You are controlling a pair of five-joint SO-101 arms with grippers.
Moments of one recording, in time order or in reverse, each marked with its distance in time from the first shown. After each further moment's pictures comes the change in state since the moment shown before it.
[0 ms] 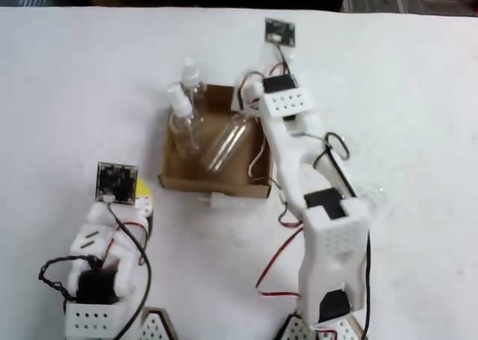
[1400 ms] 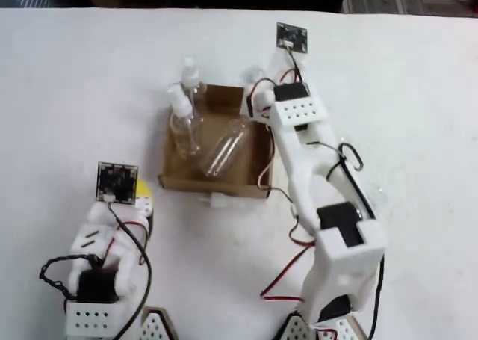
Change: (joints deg) left arm 0.0 0.0 0.0 0.1 0.0; right arm 1.4 -14.7 15.9 -2.9 0.0
